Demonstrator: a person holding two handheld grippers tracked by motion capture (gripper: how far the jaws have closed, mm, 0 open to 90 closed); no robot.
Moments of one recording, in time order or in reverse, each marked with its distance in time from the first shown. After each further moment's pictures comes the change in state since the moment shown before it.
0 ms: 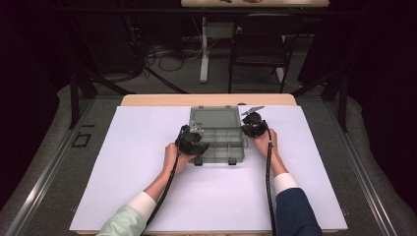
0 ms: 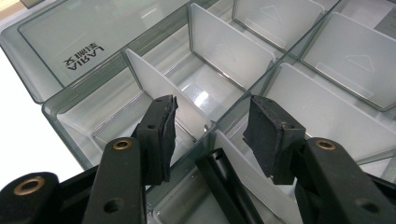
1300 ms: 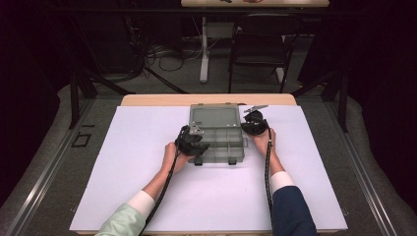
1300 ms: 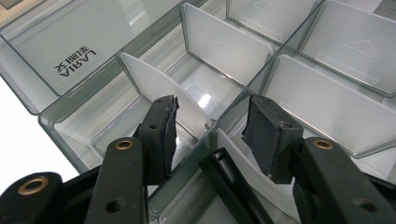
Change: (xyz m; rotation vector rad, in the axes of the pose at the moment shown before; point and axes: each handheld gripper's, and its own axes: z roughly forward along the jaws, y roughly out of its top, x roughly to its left) left arm 0.002 -0.004 0.003 -0.016 -0.012 0.069; right arm -0.008 0.000 0.008 -0.056 0.021 0.101
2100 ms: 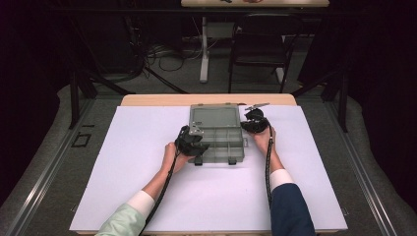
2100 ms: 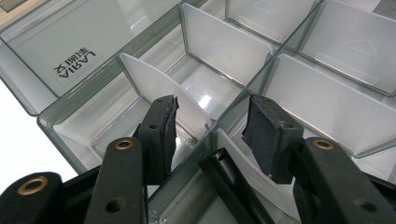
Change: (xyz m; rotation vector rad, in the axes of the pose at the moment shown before) left arm 0.001 -0.001 0.000 -0.005 -0.005 0.001; right arm -0.007 0.004 0.004 0.002 0.031 0.026
